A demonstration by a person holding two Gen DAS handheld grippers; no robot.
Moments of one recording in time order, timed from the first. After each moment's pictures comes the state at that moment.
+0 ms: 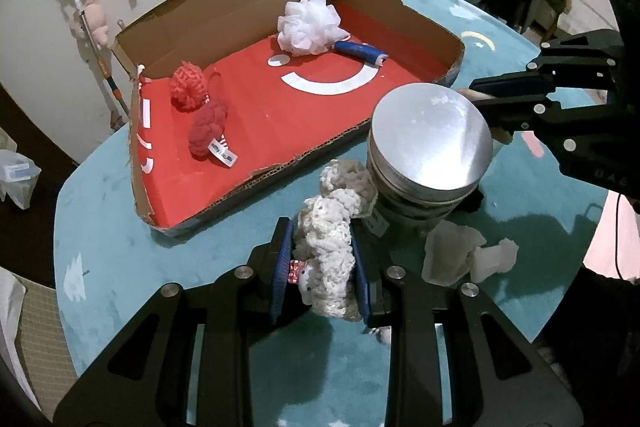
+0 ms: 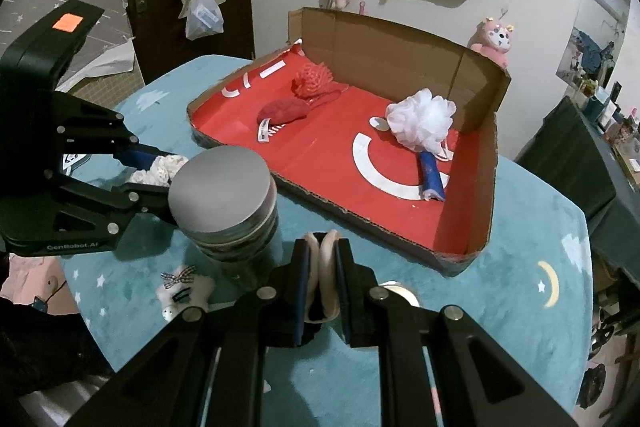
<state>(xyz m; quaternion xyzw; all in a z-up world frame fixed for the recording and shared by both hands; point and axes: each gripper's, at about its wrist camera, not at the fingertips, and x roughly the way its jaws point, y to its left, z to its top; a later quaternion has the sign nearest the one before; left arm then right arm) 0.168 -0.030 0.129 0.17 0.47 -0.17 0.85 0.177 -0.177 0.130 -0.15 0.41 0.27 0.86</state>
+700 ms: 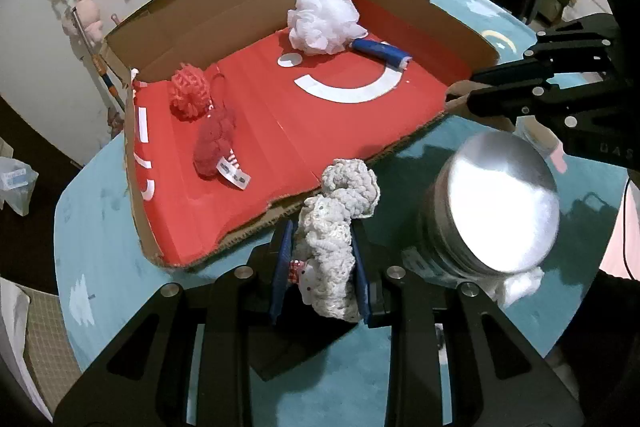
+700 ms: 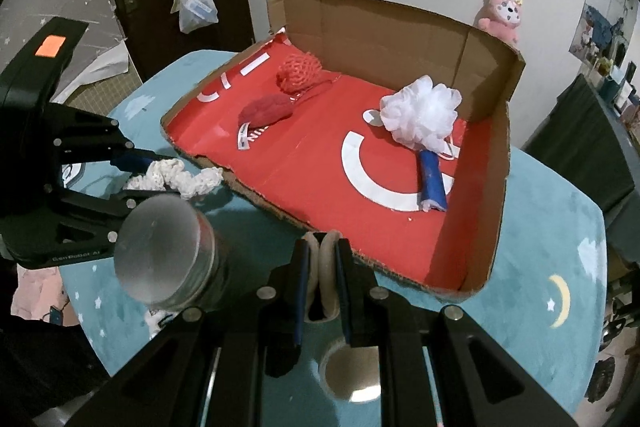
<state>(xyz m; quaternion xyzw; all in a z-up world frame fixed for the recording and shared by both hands) 0.213 -0.028 0.123 0.18 0.50 -0.17 0.83 0.236 -0.178 0.125 -0.13 0.46 0.28 0.83</state>
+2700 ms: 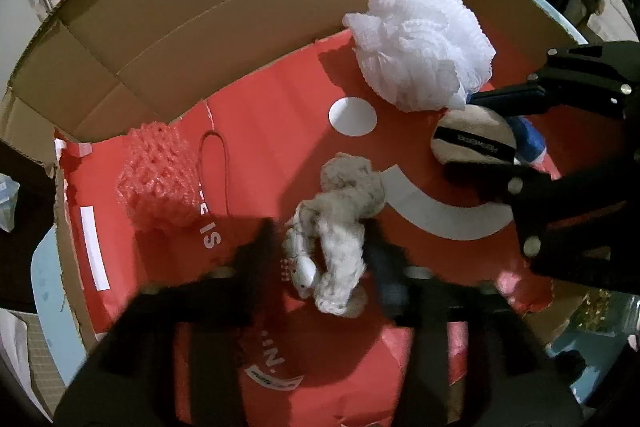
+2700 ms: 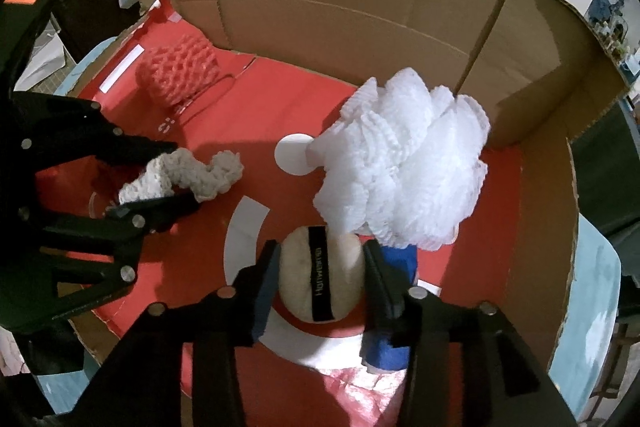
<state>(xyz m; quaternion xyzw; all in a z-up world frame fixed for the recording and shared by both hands) 0.401 -0.036 0.066 0.17 0.55 -0.15 0.81 0.401 -0.149 0.054 -0.15 0.54 0.22 0.80</state>
